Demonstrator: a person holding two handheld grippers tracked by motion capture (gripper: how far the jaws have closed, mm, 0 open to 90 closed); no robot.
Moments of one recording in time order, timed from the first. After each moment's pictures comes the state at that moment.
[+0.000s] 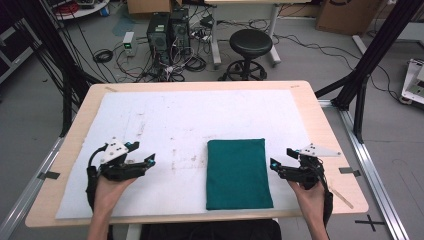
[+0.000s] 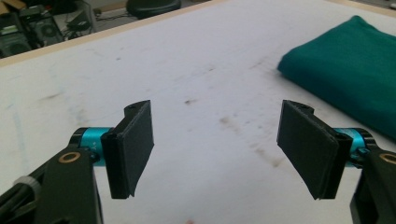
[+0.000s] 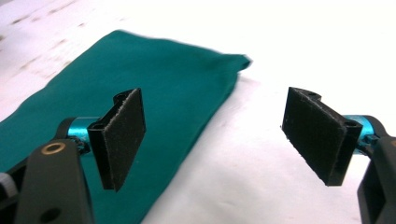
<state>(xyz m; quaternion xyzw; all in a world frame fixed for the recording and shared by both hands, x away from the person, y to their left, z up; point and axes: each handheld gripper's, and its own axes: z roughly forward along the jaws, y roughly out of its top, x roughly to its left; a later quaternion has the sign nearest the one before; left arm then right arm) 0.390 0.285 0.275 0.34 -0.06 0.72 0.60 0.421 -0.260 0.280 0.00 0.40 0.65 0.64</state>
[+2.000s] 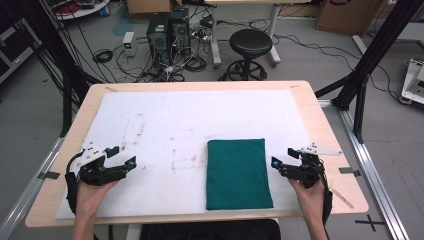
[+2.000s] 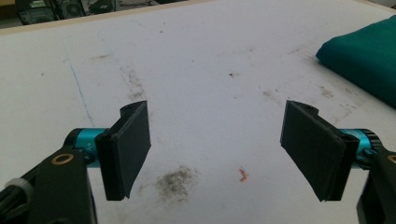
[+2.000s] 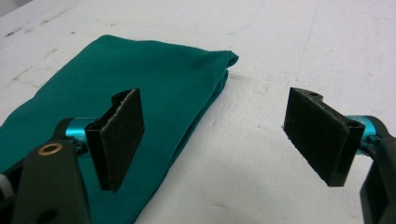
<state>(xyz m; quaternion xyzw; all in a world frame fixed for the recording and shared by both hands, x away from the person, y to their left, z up) 0.402 0.325 0.267 0.33 -0.02 0.70 0.63 0.428 -0.263 0.286 0.00 0.40 0.67 0.63</state>
